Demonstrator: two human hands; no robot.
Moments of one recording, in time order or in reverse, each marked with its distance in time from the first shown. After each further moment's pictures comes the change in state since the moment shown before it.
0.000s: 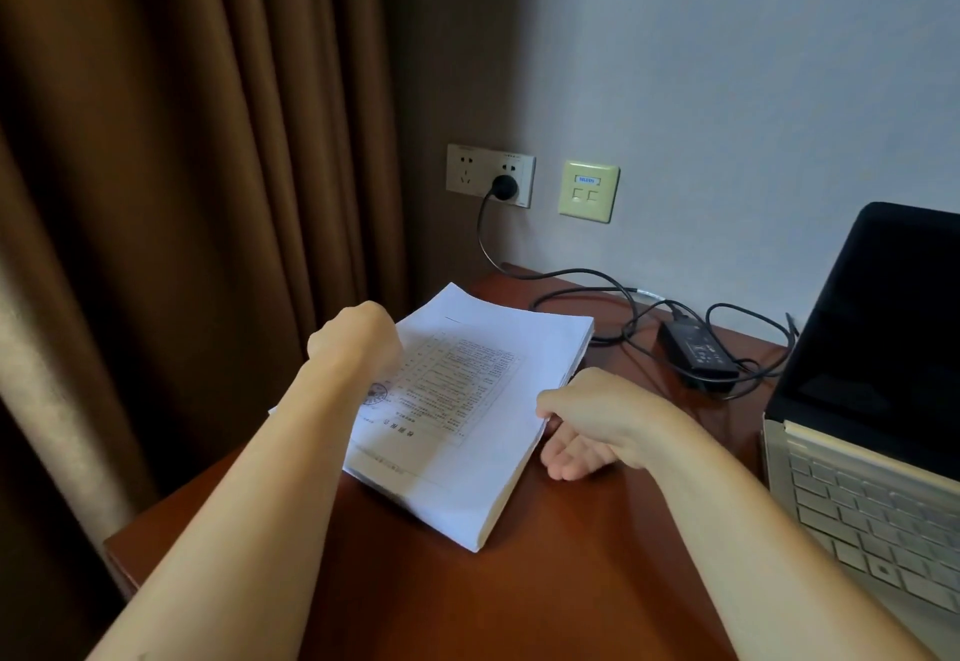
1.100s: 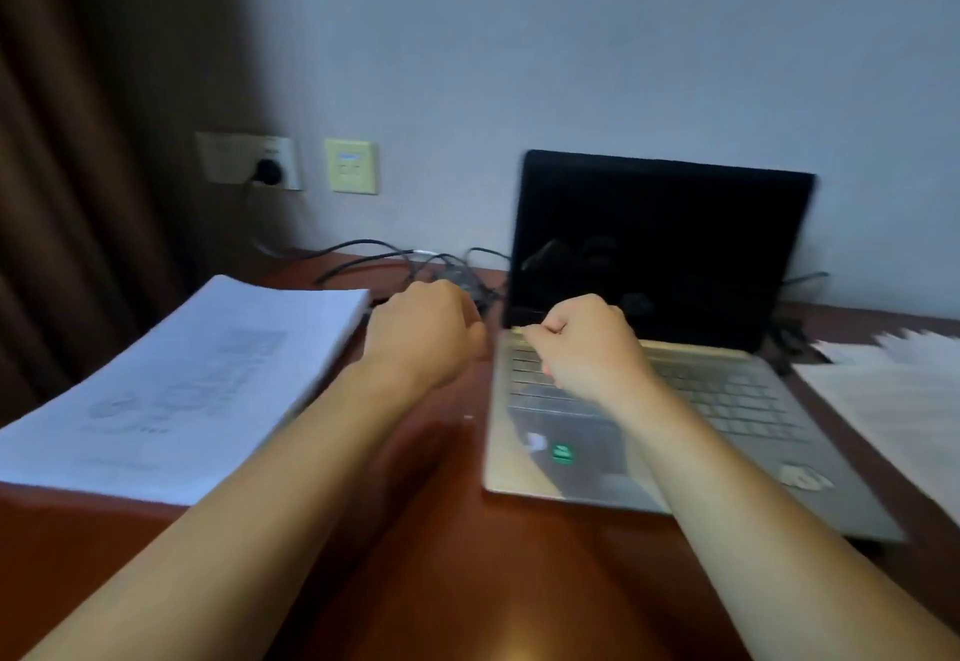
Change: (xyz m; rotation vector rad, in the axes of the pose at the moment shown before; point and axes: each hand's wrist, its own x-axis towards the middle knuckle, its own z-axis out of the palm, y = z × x) left_hand -0.171 0.202 0.035 -0.121 0.037 0.781; right_hand -0.128 0.115 -0.113 -0.279 0.858 -0.153
